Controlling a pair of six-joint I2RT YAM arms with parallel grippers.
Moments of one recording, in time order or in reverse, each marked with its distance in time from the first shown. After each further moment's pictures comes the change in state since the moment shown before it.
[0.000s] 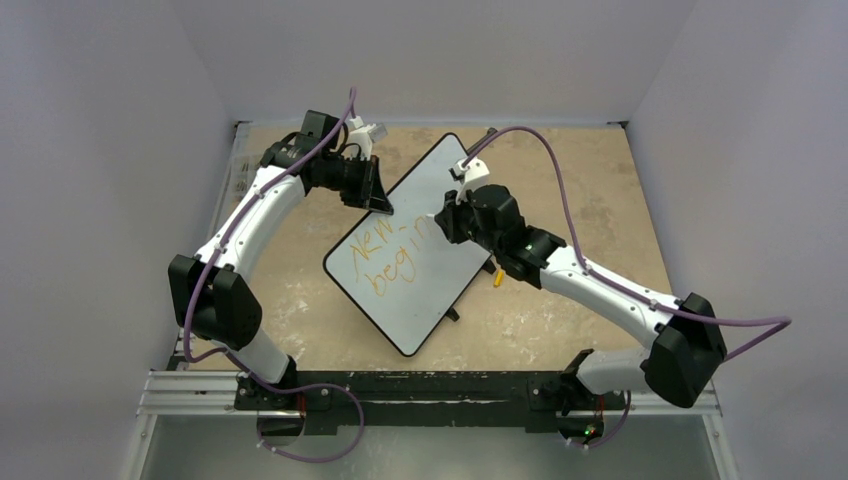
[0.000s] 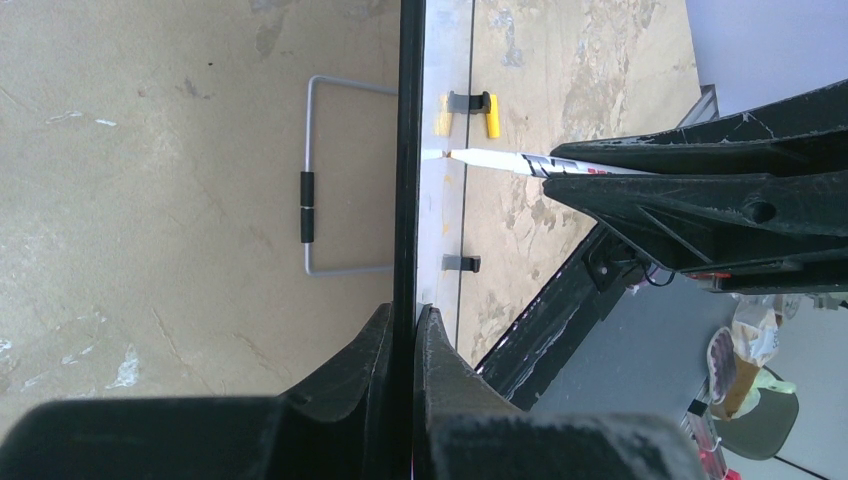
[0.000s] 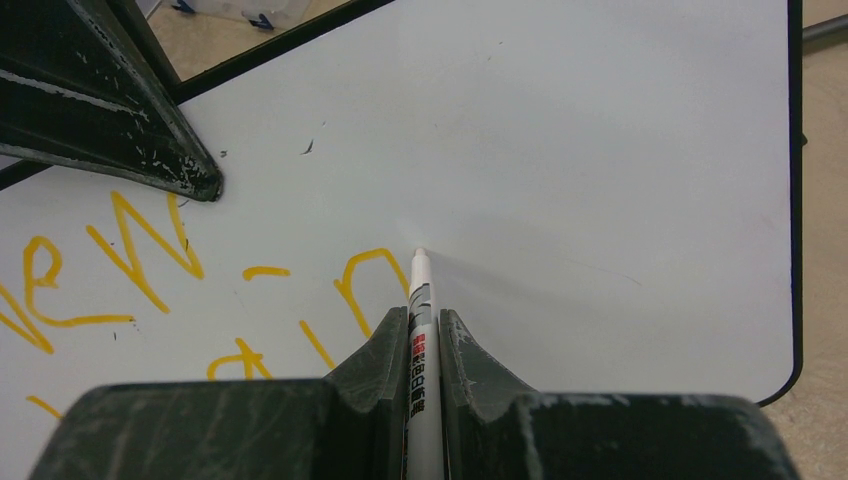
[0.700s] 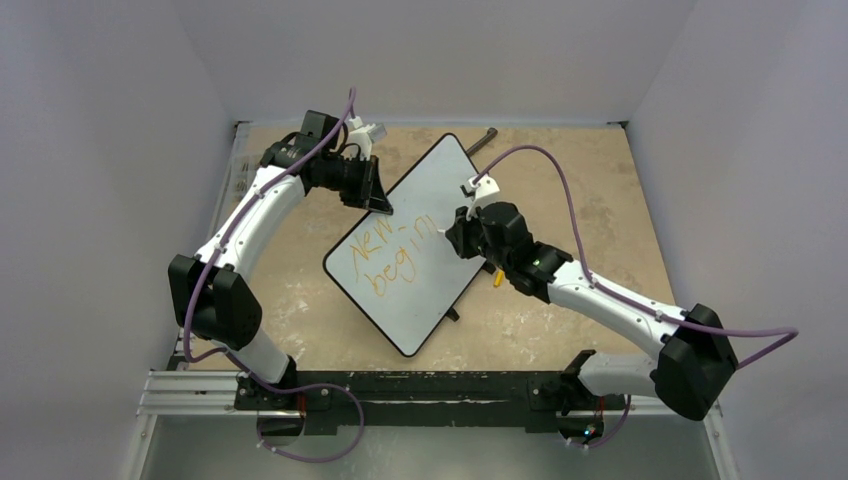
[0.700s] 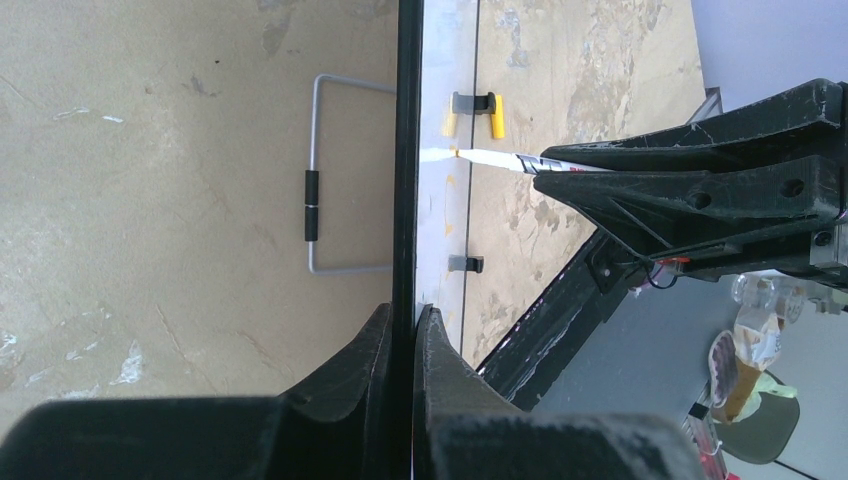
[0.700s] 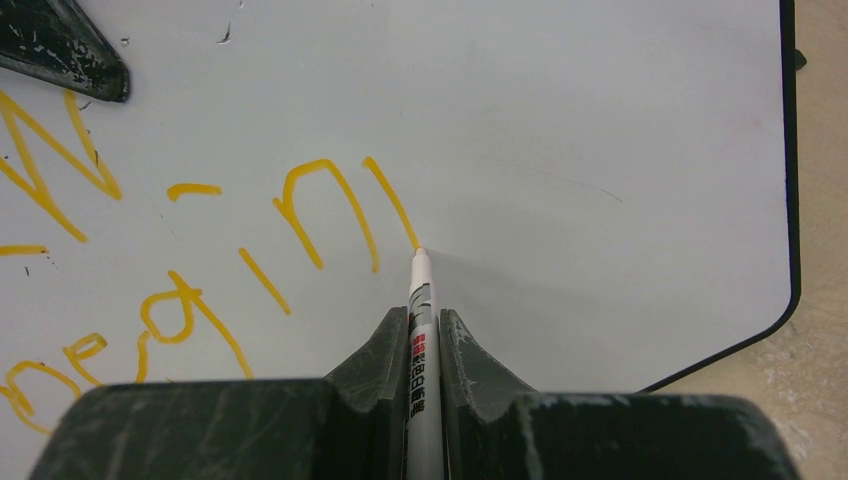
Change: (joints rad) left arm 0.001 0.000 0.000 -0.002 -0.008 -0.002; right arm -0.004 -0.072 -0.154 0.039 0.011 0.030
